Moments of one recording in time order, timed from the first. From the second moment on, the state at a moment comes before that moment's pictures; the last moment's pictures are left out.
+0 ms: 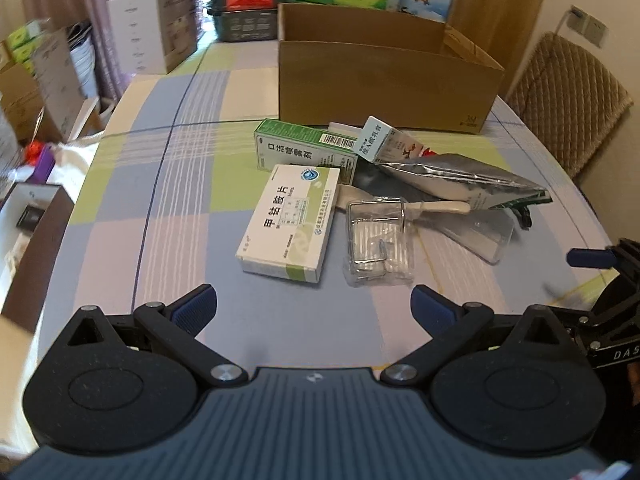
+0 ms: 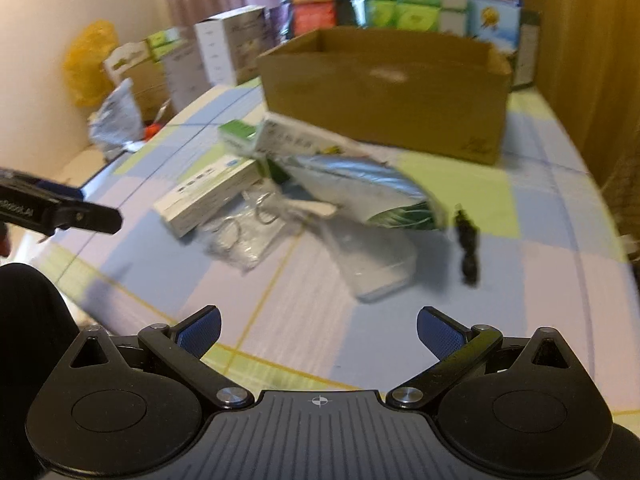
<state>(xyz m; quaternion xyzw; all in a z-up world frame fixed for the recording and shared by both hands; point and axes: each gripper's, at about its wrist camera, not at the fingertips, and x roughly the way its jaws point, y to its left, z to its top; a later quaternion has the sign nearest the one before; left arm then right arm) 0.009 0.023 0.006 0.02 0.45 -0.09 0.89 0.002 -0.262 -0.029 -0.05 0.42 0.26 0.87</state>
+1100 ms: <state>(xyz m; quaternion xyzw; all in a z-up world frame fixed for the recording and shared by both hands) 0.125 0.026 -0.075 0.10 0.51 -0.17 0.84 0.094 -0.249 -0.079 -0.12 0.45 0.24 0.85</state>
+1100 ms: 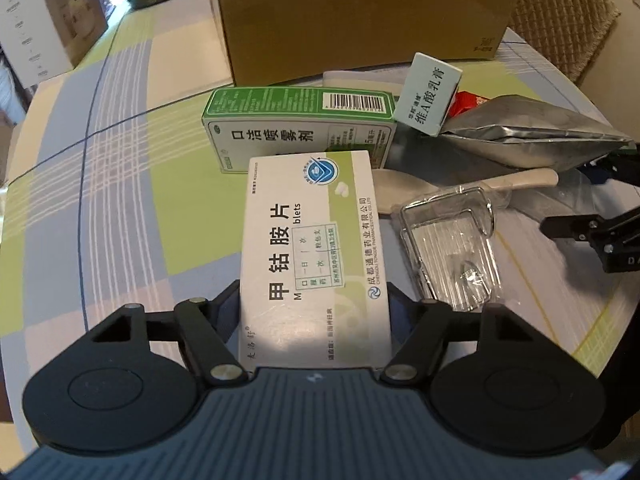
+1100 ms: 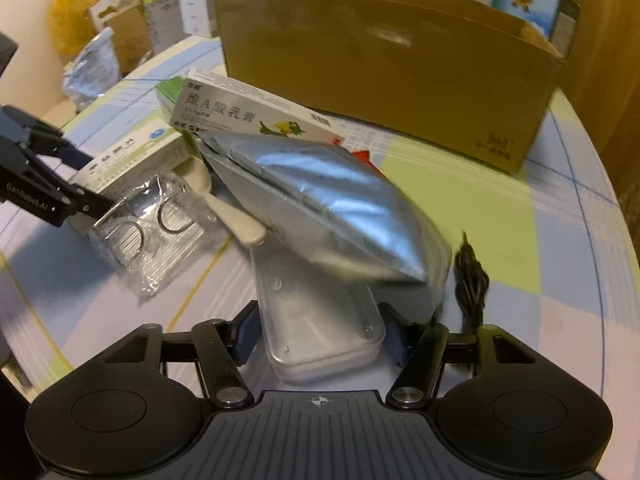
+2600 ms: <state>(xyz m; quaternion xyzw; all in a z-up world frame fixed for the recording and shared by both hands) 0.134 -0.010 0.043 0.08 0.48 -0.10 0.87 0.100 -0.264 0.040 -0.05 0.39 0.23 0.89</state>
